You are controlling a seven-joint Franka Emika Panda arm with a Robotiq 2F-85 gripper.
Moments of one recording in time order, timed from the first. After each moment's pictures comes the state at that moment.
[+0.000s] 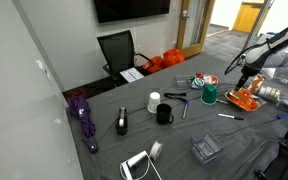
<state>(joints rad) -0.31 0.37 -0.16 -2.23 0.16 2.71 -0.85</state>
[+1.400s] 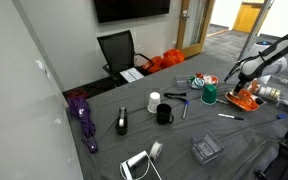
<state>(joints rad) -0.35 0.51 -0.15 -2.16 -0.04 2.77 -0.63</state>
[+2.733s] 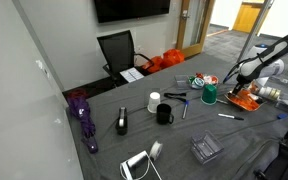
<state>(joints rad) -0.45 0.56 -0.05 -2.12 -0.03 2.77 -0.64</state>
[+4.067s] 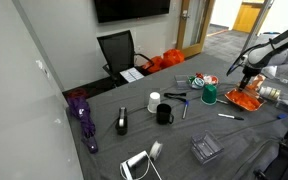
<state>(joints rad) -0.45 0.38 -0.05 -2.18 -0.01 2.60 -0.75</state>
